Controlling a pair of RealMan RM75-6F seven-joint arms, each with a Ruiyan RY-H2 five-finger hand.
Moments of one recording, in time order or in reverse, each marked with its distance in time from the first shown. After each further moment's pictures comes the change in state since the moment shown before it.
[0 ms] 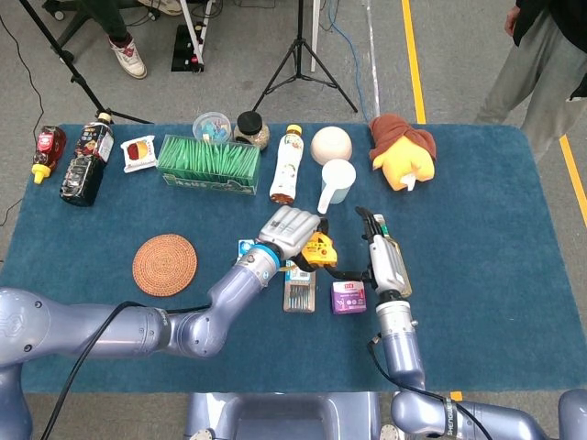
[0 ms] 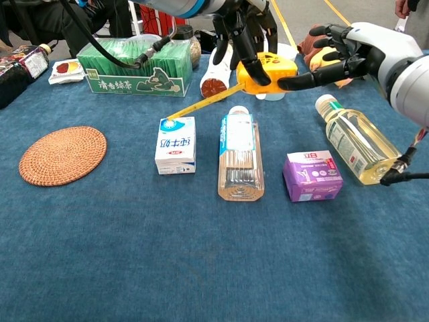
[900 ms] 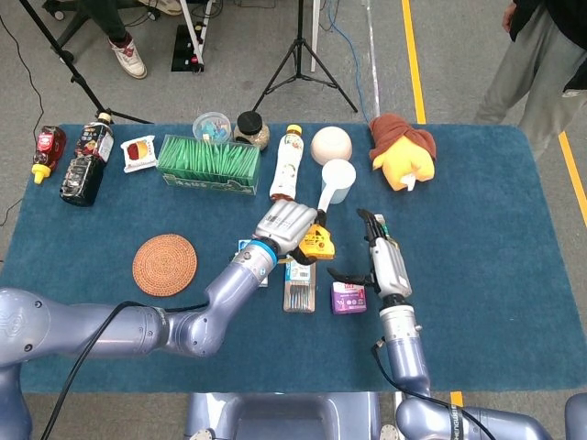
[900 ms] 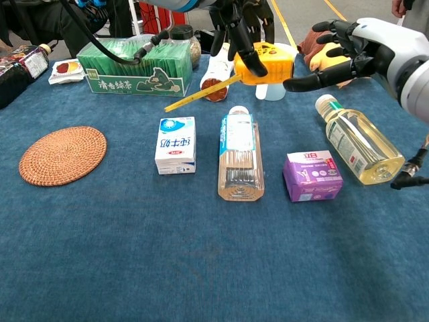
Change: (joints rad) left arm 0.003 -0.008 0.009 0.007 0.045 0.050 -0.034; right arm -0.021 0.020 -0.026 -0.028 -0.050 0.012 -0.004
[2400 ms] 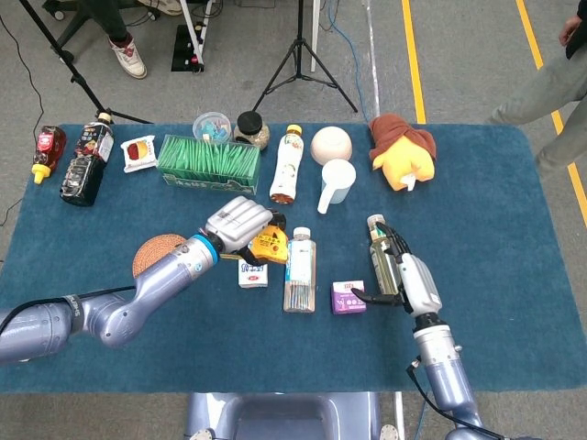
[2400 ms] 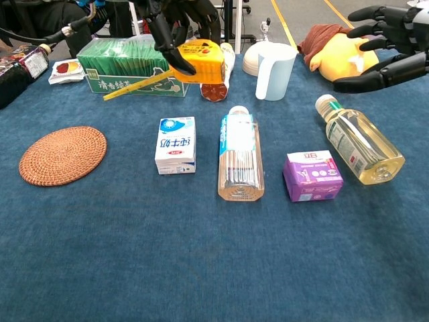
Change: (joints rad) left arm 0.296 0.227 0.021 -0.062 0.565 -0.248 -0.229; right arm -0.134 0.237 -0.113 -0.148 -0.195 -0.047 0.136
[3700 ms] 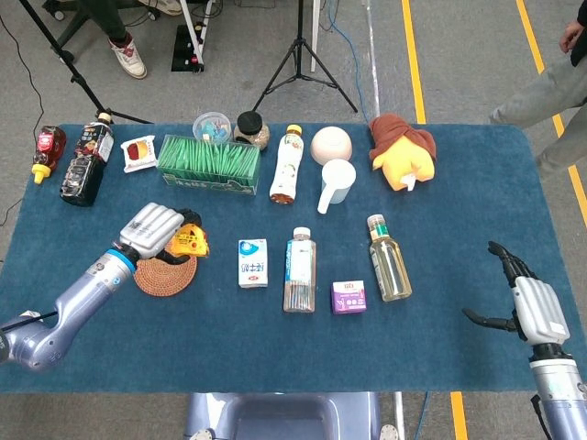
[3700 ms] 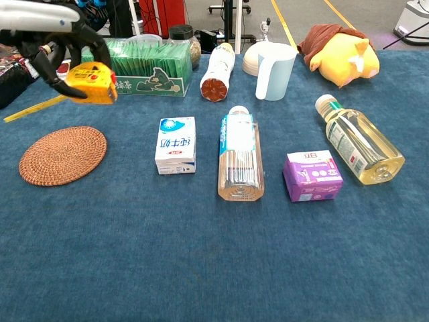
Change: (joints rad) left arm 0.446 0.053 -0.005 0.099 0.500 0.085 -0.182; right arm -0.244 0.445 -0.133 0.101 -0.268 0.014 0.208
